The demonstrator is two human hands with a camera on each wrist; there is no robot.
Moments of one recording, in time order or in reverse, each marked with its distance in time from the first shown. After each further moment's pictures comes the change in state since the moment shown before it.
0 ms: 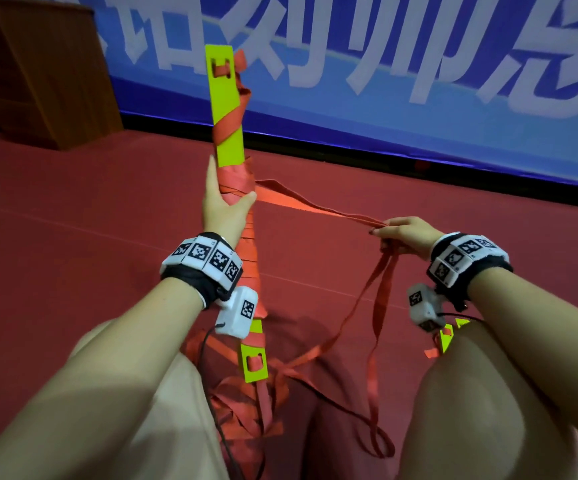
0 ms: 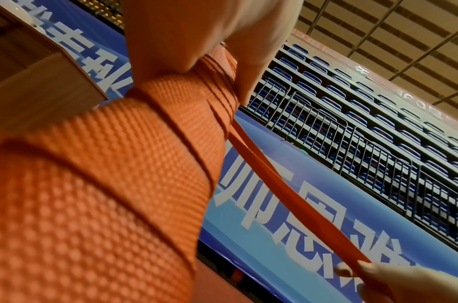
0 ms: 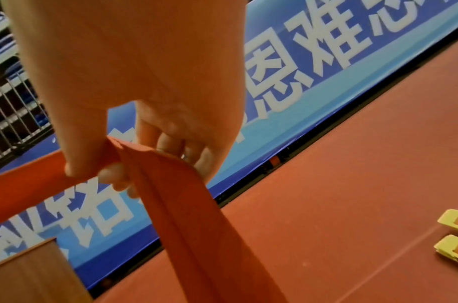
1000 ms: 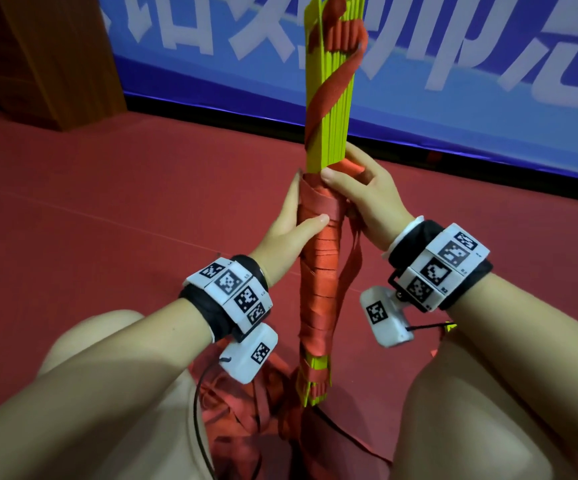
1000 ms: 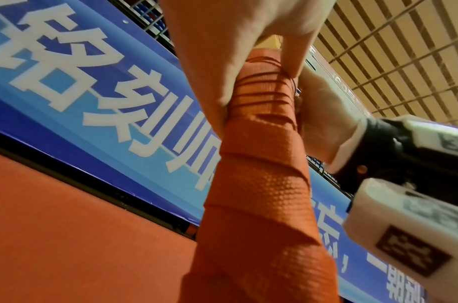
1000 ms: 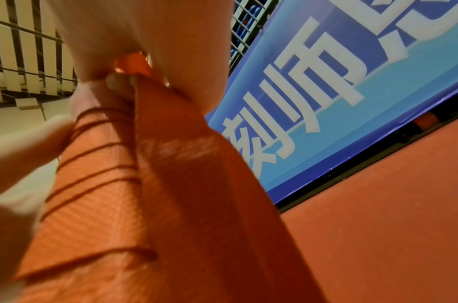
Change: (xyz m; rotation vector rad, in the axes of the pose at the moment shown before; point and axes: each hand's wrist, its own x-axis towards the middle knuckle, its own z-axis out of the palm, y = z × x) left_hand -0.061 0.007 0.043 -0.257 -0.580 -0.130; right_hand -0.042 -0.087 0.081 0.545 -0.093 -0.660
